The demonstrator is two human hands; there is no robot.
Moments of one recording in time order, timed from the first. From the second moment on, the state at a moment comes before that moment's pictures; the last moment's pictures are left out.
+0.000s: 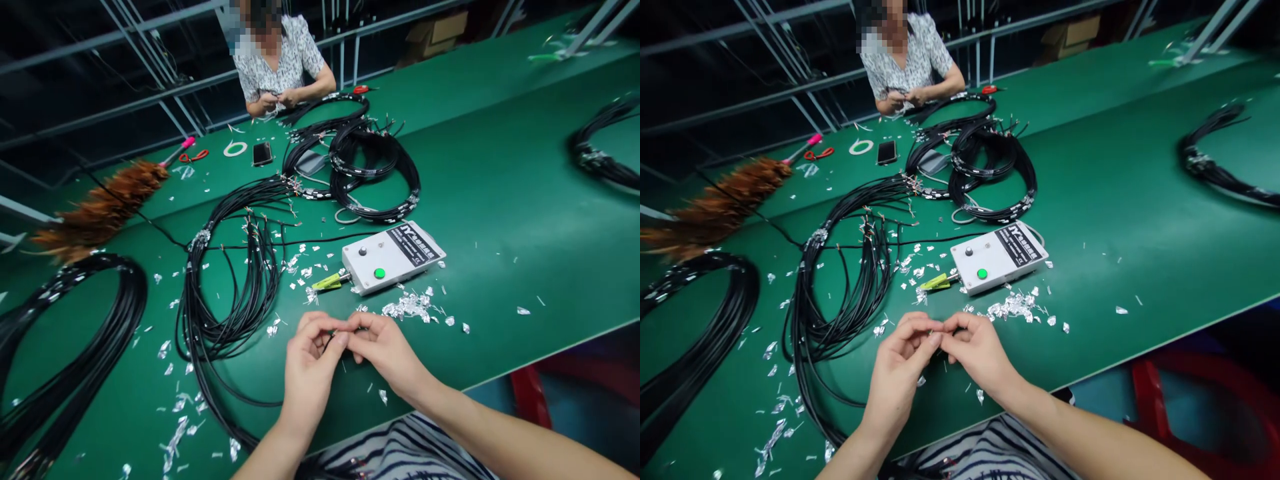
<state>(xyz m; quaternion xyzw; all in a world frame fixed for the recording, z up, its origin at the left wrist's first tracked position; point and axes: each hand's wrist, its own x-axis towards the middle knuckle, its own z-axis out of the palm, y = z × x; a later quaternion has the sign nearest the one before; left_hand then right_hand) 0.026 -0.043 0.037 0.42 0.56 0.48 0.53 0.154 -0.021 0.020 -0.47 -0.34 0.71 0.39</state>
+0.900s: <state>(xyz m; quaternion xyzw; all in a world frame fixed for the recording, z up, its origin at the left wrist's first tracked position) 0.013 -0.051 0.017 0.62 0.57 0.46 0.26 0.154 -0.016 0.015 -0.46 -0.66 0.46 0.37</state>
